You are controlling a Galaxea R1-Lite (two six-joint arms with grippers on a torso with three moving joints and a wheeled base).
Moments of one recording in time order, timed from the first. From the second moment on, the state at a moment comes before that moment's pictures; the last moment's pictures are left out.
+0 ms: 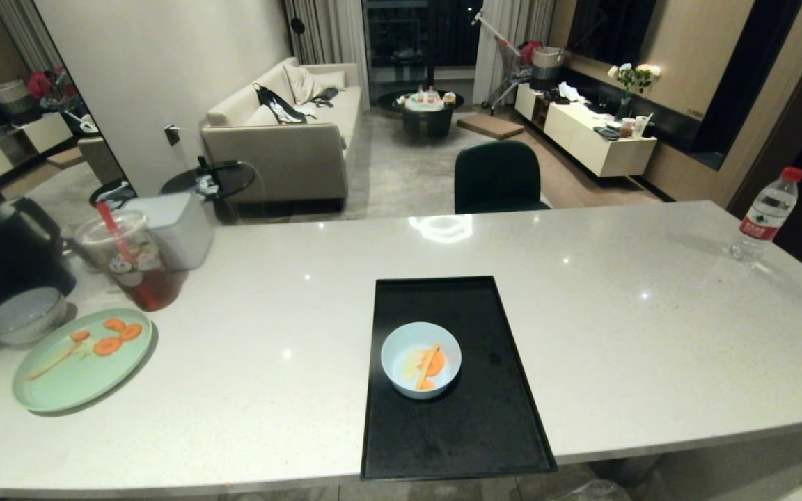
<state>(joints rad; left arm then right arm) 0.00 0.00 0.00 0.00 0.02 -0.05 0.00 0.00 0.00 -0.06 -0.07 0.12</state>
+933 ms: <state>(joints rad) 0.00 0.00 0.00 0.00 0.02 -0.05 0.00 0.07 -0.20 -0.02 0.02 -0.04</state>
